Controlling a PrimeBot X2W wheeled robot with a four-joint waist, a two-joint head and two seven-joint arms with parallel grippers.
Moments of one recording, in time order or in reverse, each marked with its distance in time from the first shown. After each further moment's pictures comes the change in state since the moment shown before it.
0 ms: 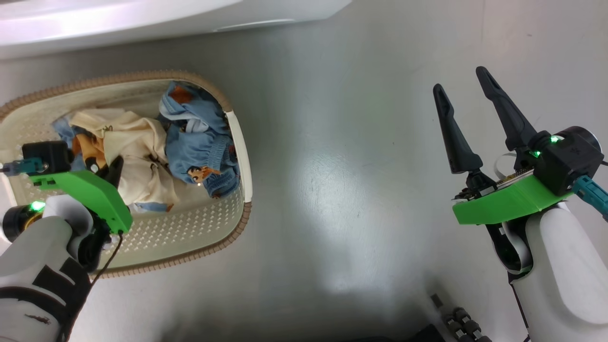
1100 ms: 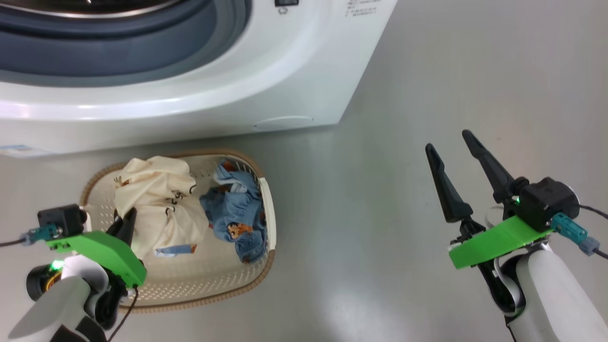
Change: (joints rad) left arm 0.239 0.000 0.158 -0.117 0.057 0.000 -0.089; right arm 0.123 -0.009 0.023 0.082 0.045 0.000 0.000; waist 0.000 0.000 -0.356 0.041
